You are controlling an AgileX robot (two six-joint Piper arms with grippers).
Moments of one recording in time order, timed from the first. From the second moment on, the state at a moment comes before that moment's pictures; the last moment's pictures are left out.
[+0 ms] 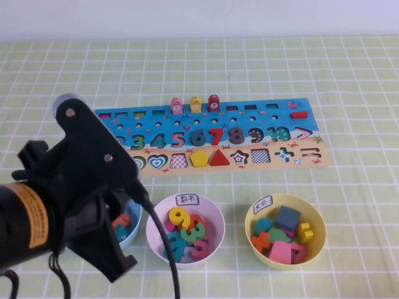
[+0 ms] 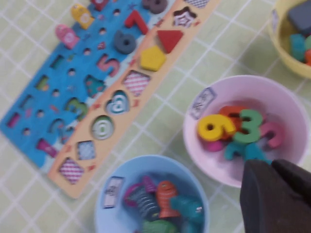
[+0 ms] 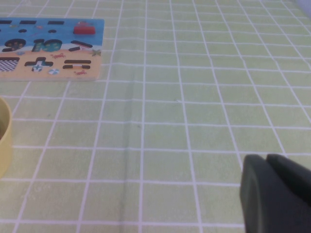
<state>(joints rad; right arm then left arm) 0.03 -0.01 0.03 -0.07 0.37 0.08 -0.90 0.99 -0.88 0.39 0.77 -0.12</state>
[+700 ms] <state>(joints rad) 0.03 -0.01 0.03 -0.07 0.37 0.08 -0.61 0.62 -0.37 0.53 0.21 -0.28</state>
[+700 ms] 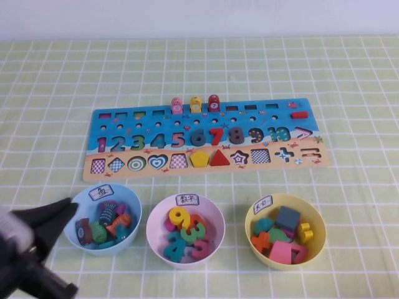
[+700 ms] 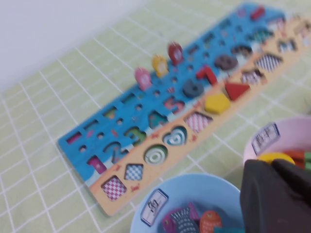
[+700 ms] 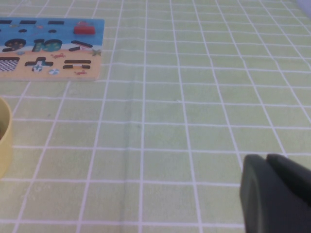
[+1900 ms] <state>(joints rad) 0.03 -0.01 0.03 -0.07 0.37 0.08 -0.08 -0.01 0.02 0.03 0.27 -0.28</state>
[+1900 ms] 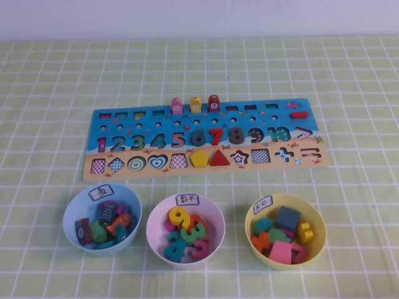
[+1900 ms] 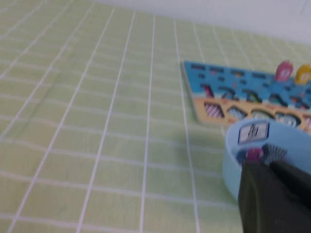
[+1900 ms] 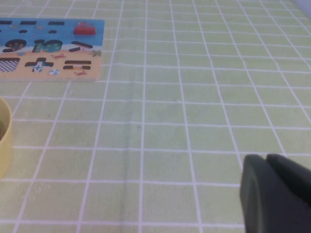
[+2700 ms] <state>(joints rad) 0.03 -0.01 0.03 -0.07 0.37 0.08 -0.08 -0.01 0.02 0.04 0.37 -0.16</state>
